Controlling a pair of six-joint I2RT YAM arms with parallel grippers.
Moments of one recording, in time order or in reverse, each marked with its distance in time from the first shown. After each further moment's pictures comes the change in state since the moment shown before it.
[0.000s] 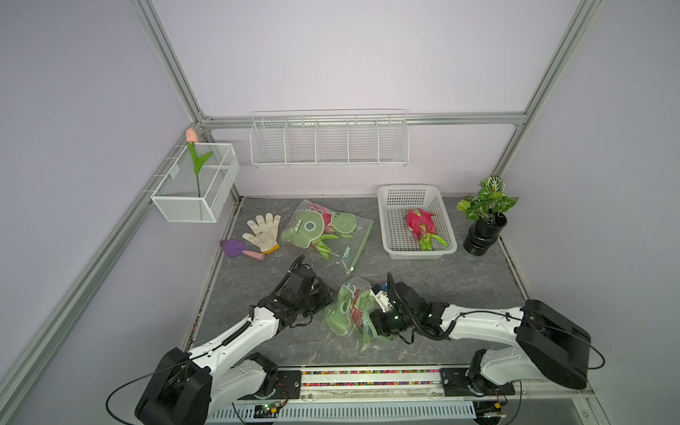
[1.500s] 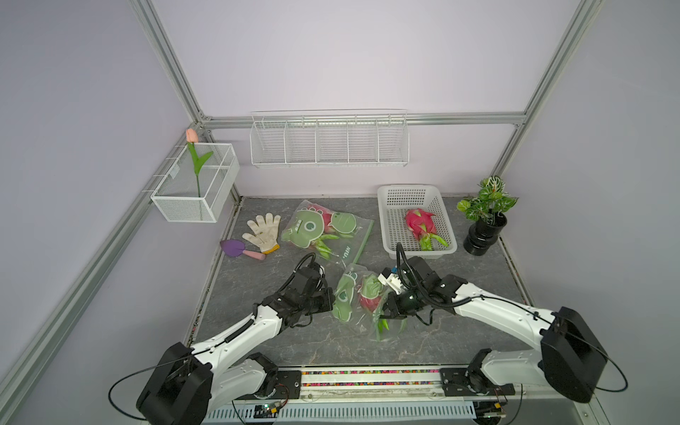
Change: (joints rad) left arm -0.063 0.018 0.032 -0.026 -0.064 0.267; right arm -0.229 -0.087 0.239 -0.591 -0.156 -0.384
